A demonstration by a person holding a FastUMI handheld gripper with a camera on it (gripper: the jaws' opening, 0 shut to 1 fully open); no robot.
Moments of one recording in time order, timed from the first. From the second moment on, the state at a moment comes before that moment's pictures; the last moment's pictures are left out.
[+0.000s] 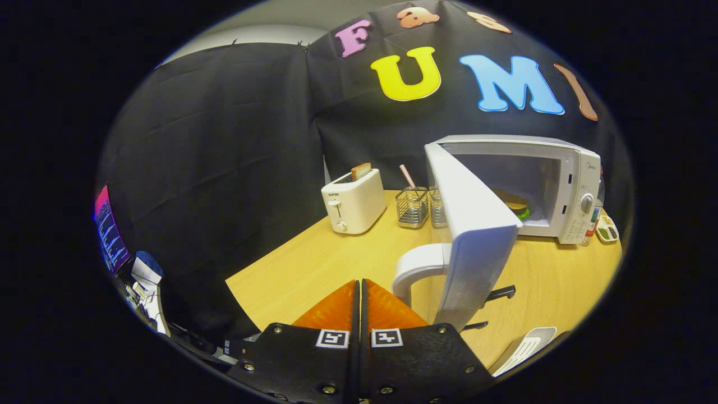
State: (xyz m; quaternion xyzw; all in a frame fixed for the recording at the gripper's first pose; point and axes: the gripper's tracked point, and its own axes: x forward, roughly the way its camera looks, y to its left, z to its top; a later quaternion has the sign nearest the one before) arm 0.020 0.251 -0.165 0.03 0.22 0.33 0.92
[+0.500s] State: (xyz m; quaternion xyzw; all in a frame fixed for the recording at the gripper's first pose) arm 0.084 0.159 -0.162 0.05 0.22 0.23 0.95
